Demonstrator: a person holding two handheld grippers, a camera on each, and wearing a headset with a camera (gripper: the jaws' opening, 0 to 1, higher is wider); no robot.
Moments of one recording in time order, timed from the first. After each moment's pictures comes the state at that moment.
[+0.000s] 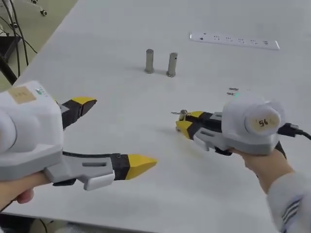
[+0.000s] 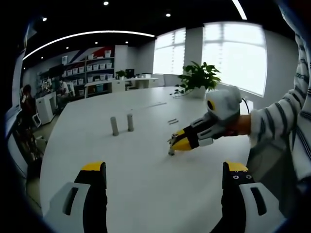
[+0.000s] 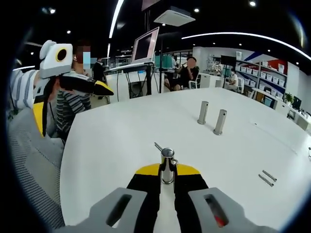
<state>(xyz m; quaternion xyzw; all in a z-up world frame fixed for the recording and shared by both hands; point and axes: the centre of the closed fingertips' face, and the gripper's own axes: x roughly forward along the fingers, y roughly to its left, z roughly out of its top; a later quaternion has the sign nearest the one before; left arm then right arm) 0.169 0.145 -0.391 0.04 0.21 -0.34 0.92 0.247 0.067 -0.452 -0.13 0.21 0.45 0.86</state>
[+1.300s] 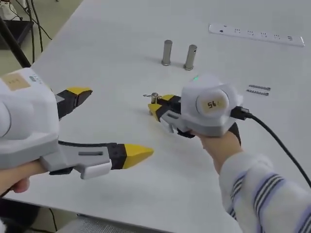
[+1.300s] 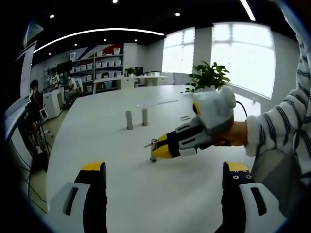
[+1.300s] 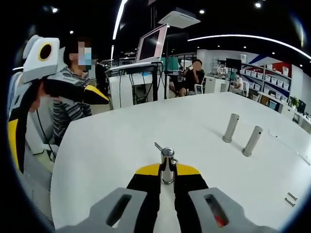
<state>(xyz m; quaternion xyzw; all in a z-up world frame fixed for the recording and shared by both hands) 0.173 0.183 -0.399 0.03 0.22 -0.30 0.93 0.262 0.155 -0.465 -0.12 0.19 0.46 0.86</state>
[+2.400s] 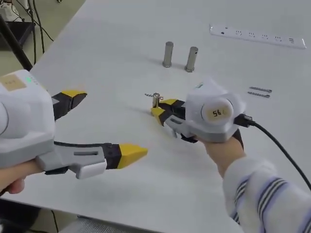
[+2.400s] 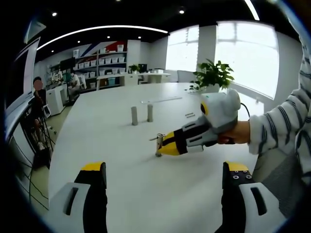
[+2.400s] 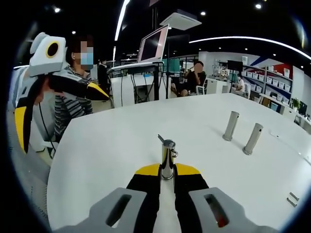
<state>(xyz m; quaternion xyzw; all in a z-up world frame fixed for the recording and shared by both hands) 0.174 0.194 -0.405 0.03 0.24 -0.29 0.93 0.263 0.149 -0.472 -0.13 0.18 0.48 0.85</state>
